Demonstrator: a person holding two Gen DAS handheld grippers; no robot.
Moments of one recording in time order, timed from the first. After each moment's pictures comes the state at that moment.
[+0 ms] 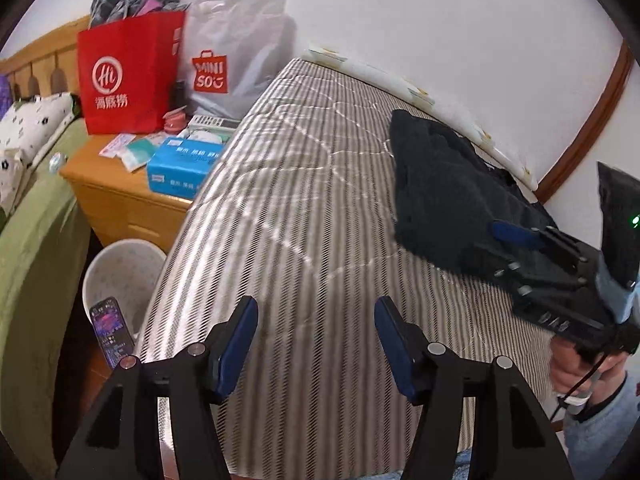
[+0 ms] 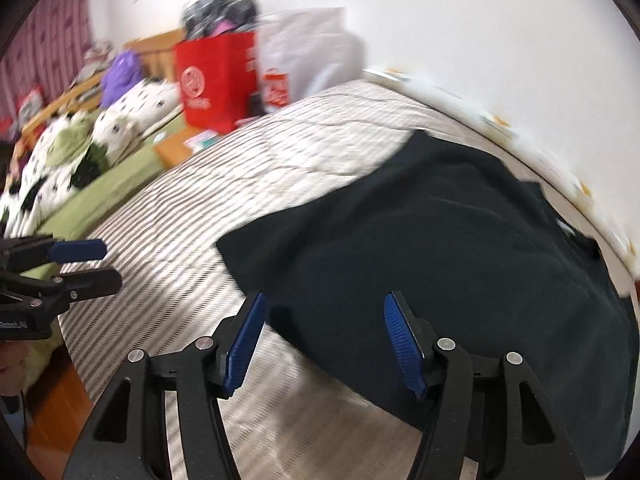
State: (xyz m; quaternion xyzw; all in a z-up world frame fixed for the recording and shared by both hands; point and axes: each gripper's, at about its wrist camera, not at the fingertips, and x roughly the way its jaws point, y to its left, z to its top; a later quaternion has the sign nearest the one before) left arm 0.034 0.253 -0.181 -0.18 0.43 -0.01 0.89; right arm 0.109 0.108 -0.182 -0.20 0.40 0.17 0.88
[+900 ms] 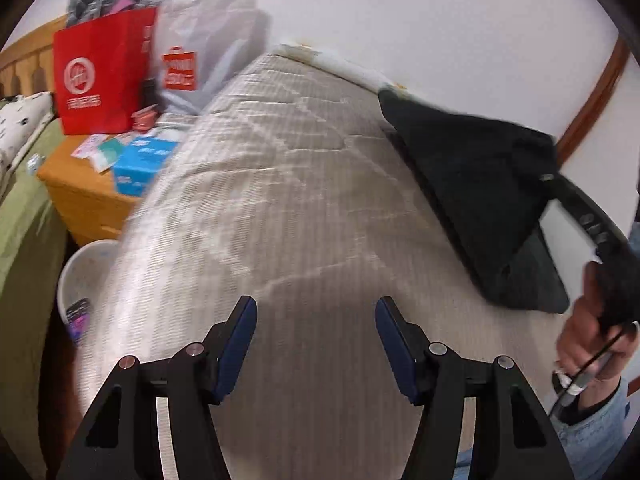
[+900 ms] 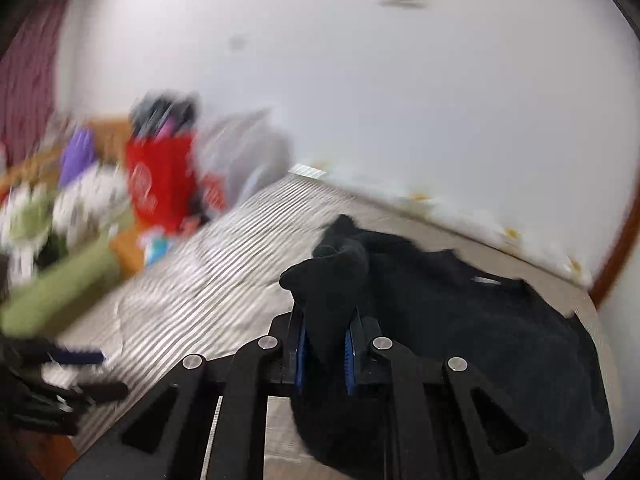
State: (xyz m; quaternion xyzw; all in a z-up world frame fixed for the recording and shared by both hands) left arm 0.060 0.209 -0.170 -0.18 0.43 -0.05 0.88; right arm 0.093 0.045 -0.094 -0.11 0.24 0.08 0.96
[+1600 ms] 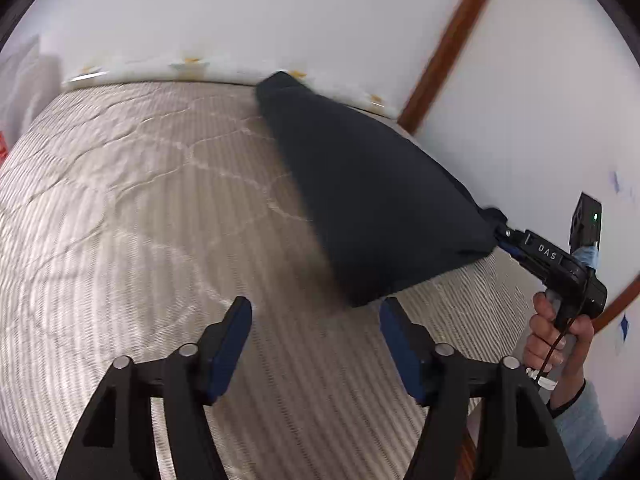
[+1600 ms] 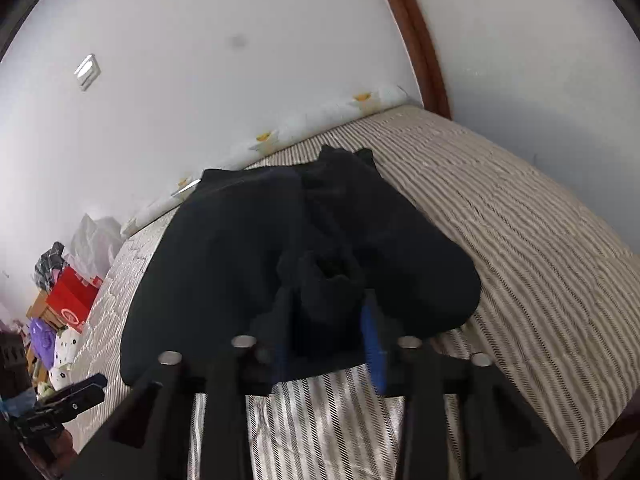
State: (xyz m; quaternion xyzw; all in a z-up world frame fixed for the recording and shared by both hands) left arm 0.098 -0.016 -0.162 -0.07 0.41 -0.23 0.88; right arm 0.004 -0.301 -0.149 0.19 0.28 -0.08 0.94
